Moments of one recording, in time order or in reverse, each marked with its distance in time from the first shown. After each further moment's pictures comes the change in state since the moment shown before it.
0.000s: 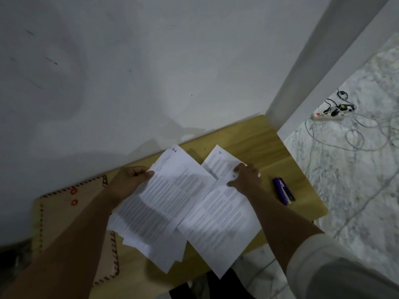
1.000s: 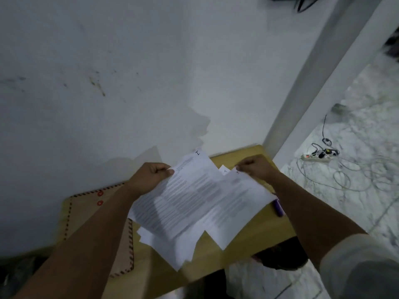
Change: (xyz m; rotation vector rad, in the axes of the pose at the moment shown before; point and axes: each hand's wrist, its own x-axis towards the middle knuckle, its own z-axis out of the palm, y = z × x) left_hand -0.104 0.036 -0.031 0.010 0.026 0.256; right_hand -0.114 -0.055 -0.143 0.469 -0.011 -0.406
